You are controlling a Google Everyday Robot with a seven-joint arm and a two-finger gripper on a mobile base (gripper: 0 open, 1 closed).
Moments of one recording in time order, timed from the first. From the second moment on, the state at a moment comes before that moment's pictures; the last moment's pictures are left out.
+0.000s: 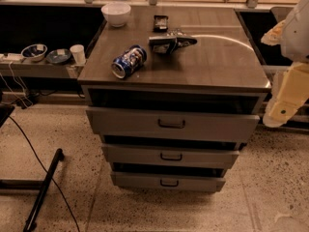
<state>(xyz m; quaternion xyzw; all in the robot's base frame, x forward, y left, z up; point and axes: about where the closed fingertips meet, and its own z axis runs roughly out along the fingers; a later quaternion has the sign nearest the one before) 0.438 -0.216 0.977 -0.60 0.78 -0.04 0.16</state>
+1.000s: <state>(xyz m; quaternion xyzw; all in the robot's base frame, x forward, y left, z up) 0.428 -0.218 0.927 -0.64 0.75 -0.01 0.16</state>
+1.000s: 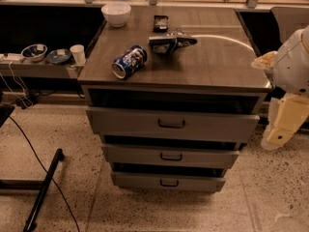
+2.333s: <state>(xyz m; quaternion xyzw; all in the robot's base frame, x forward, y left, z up) 0.419 -0.213 0.754 -0.66 0.72 0.09 0.22</state>
